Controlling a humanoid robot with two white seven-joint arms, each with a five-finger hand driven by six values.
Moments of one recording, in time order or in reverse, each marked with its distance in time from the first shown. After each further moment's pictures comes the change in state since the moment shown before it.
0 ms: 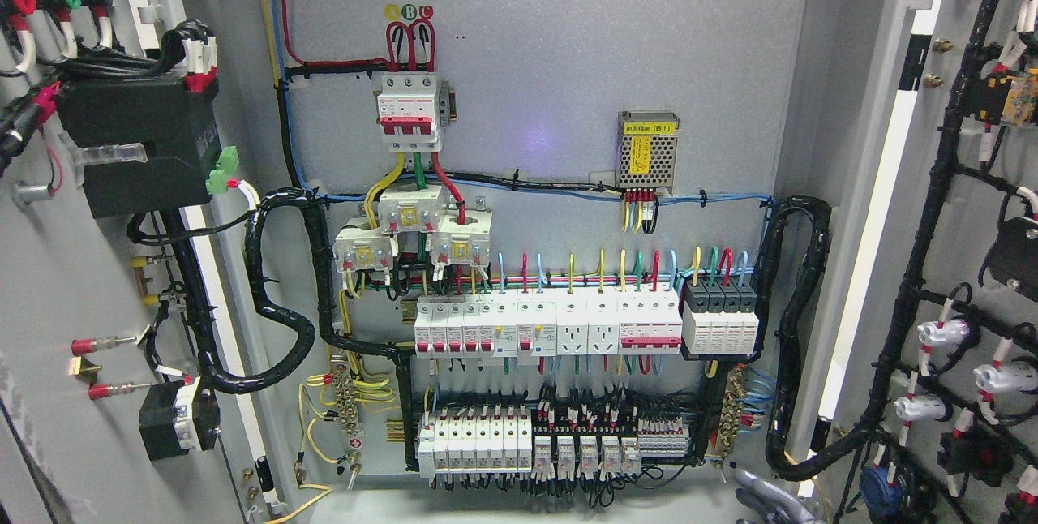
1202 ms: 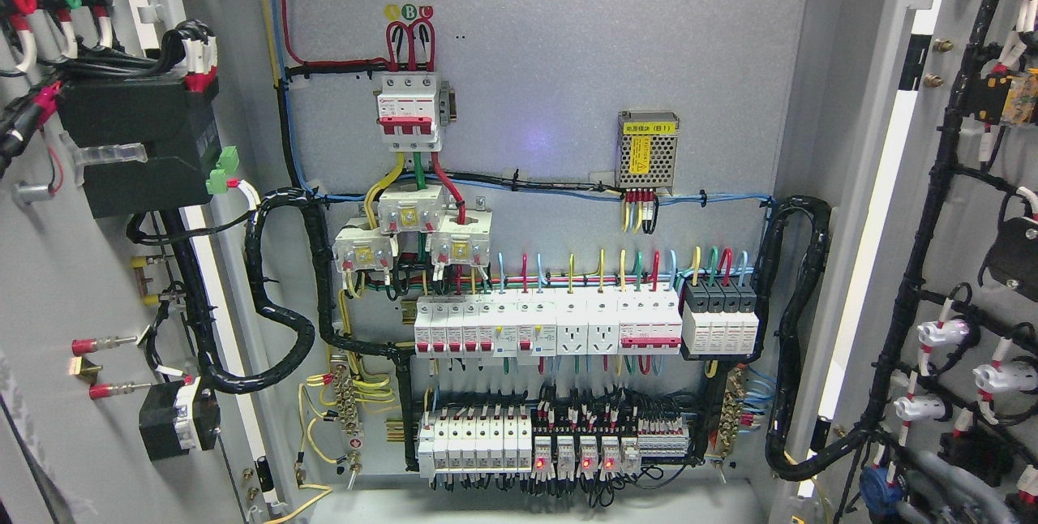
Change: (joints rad) left arm -0.094 -0.022 0.132 -0.019 0.066 -0.029 0.009; right arm 0.080 0.010 -0.209 -0.010 -0.195 -0.126 -0.002
